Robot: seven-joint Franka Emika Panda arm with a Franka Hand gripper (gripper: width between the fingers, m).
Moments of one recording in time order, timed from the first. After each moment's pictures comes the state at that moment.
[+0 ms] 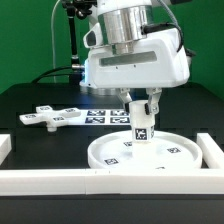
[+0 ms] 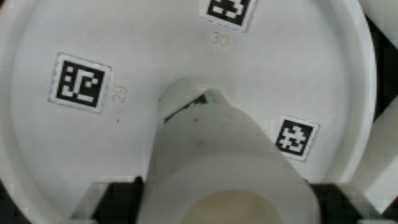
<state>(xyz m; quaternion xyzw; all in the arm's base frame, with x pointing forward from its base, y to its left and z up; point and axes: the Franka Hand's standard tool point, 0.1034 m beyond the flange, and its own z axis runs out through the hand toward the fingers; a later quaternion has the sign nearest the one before) 0.562 0.024 0.083 -0.88 0.47 -0.02 0.10</state>
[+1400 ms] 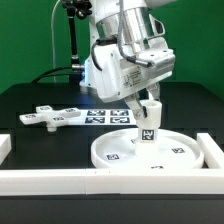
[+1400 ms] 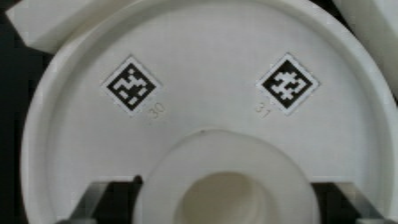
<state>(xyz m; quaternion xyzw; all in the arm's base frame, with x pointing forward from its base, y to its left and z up) 0.560 0.036 0.080 -0.45 0.88 0.08 0.15</state>
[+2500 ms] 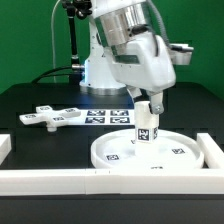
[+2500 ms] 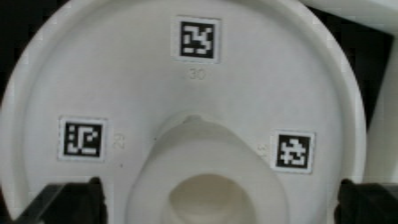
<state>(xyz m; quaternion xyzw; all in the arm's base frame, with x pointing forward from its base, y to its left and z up) 0.557 0.036 0.087 -0.82 0.55 0.05 0.12</state>
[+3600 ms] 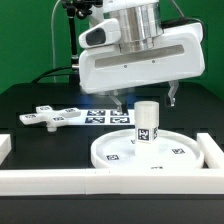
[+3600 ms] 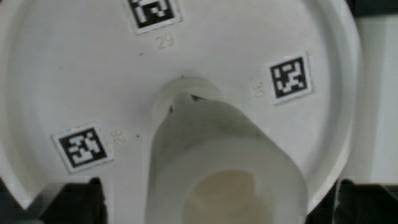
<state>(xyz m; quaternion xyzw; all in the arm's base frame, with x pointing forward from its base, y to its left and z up) 0.558 0.033 0.088 -1.00 -0.01 0.00 0.08</state>
